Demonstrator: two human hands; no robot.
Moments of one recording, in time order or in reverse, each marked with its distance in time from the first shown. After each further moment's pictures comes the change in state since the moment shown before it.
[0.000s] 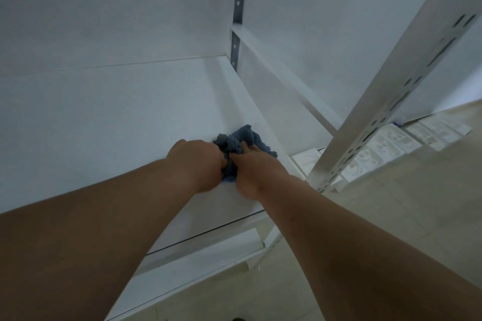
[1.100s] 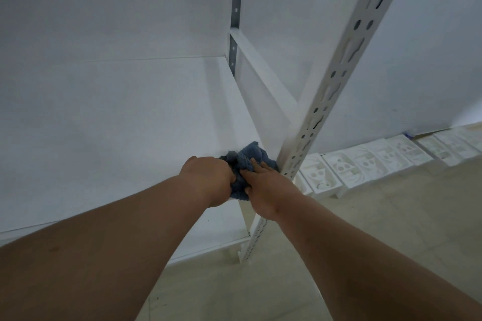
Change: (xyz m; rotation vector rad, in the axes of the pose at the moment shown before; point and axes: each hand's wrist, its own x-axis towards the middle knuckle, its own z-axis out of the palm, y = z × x) left_hand -0.043 0.099 -0.004 -0.080 -0.090 -0.064; right_hand -0.086 0.074 0.027 -0.013 -0.009 -0.147
